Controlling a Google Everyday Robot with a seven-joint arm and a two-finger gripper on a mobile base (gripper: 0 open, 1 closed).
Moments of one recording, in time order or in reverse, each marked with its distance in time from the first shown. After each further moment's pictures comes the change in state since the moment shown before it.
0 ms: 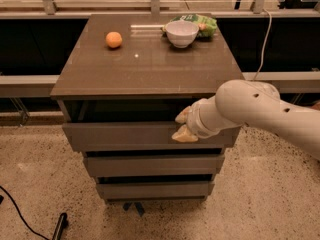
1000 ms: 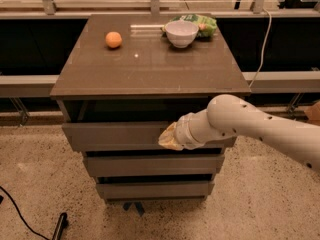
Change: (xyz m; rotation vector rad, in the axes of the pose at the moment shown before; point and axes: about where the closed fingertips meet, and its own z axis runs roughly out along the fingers) arm -0.014 0.039 0.053 -0.130 -0.157 0.052
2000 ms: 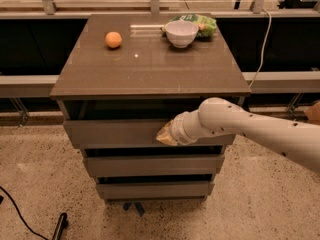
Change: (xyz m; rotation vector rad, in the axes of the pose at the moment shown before) arm 0.016 -0.036 0.050 0.044 -0.012 0.069
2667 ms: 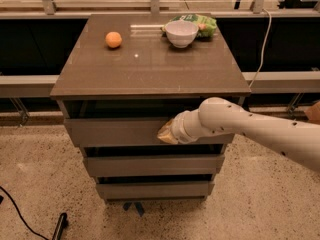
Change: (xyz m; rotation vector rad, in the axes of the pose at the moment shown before) arm 0.001 -0.007 0.003 0.019 0.002 0.006
